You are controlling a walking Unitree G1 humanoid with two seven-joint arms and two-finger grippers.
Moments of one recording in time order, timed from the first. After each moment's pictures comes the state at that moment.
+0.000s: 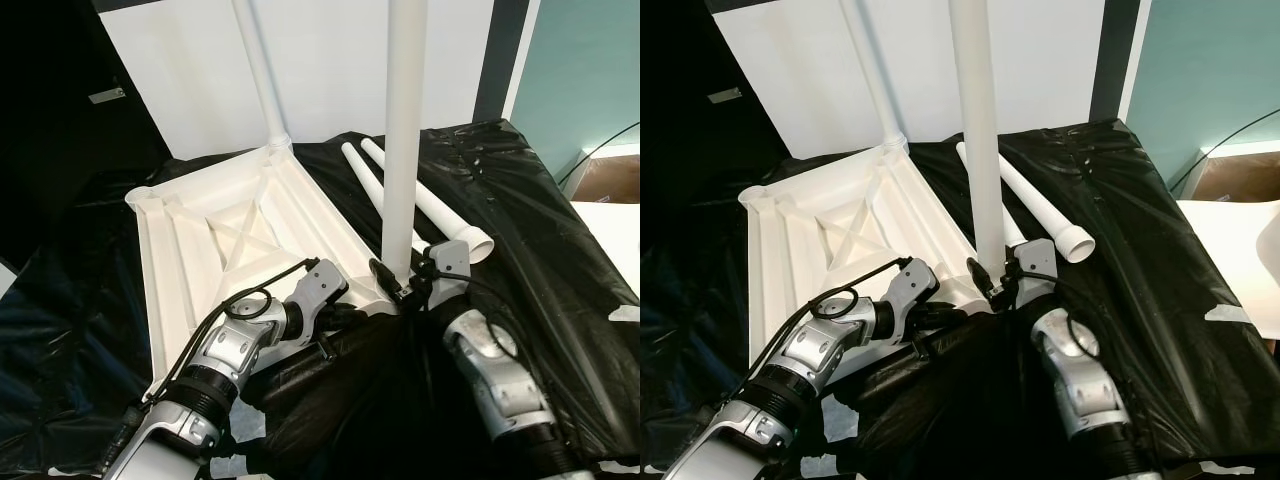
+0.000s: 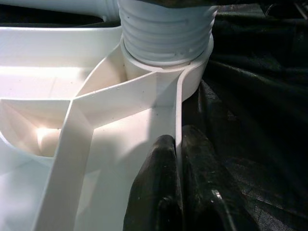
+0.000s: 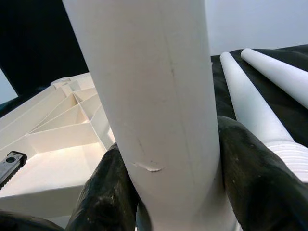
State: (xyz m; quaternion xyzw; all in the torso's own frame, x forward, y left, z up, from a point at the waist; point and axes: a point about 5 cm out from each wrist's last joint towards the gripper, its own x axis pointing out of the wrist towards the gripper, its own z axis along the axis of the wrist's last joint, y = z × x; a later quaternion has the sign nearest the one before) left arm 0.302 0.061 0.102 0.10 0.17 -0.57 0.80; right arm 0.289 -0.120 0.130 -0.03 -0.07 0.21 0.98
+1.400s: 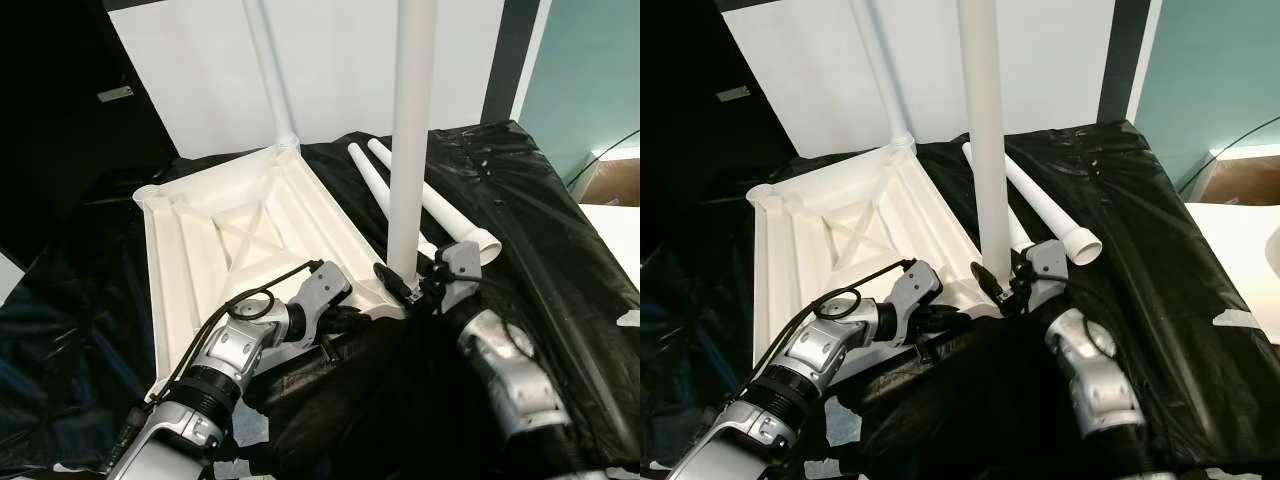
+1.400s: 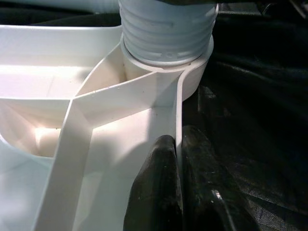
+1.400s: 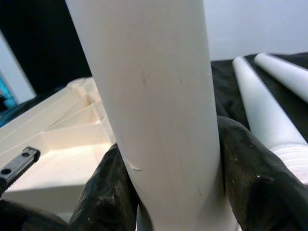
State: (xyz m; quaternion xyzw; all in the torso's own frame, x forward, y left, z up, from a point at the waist) left arm 0.300 0.056 0.100 0.10 0.18 -0.58 0.79; right arm 0.278 -0.129 0.124 -0.03 -0.07 0.23 0.97
